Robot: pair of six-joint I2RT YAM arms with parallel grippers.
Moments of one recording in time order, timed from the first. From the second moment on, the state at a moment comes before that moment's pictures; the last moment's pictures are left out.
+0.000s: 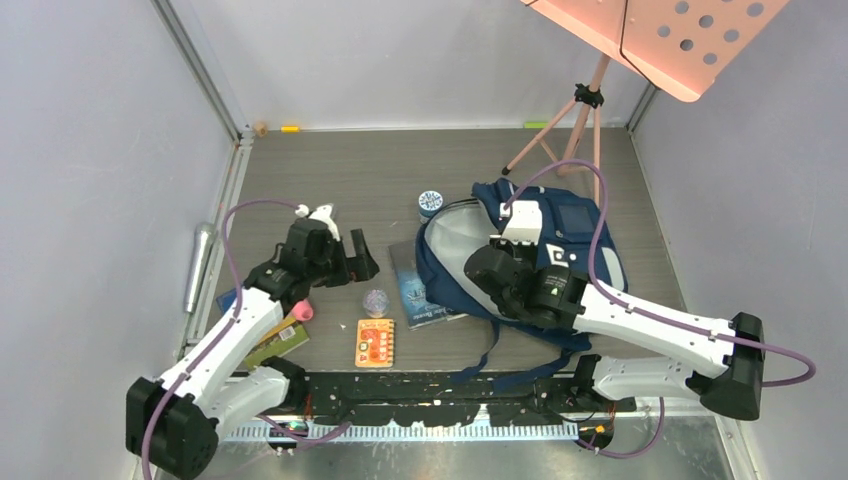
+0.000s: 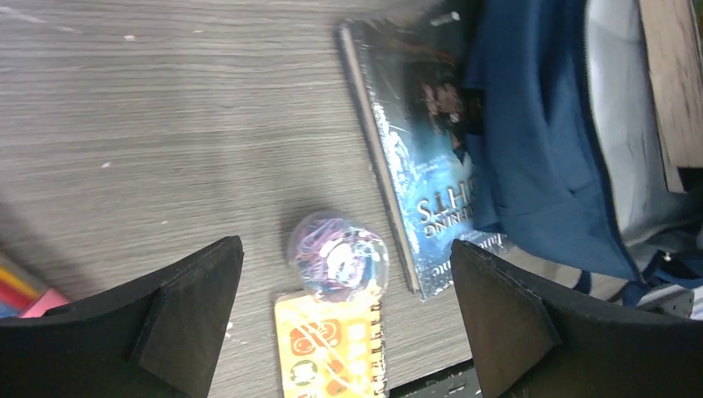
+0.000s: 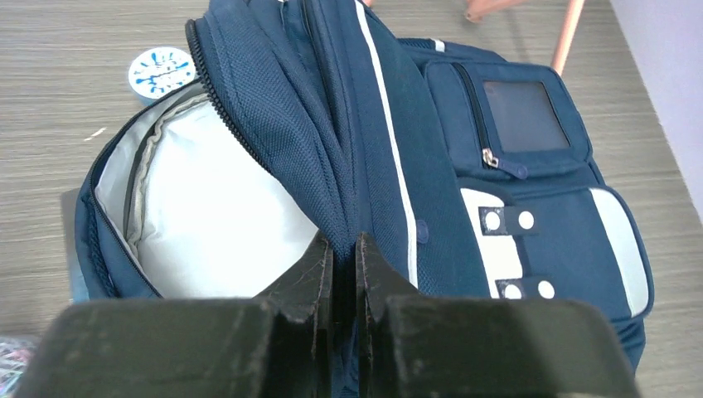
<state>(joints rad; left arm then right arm) -0.44 0.98 0.71 -0.47 0.07 -0.53 1.10 1.12 0.98 -0.66 1.10 0.69</state>
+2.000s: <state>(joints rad) 0.76 0.97 0.45 -0.45 -0.01 -0.64 1.08 0.99 0.97 -0.56 0.90 0.52</state>
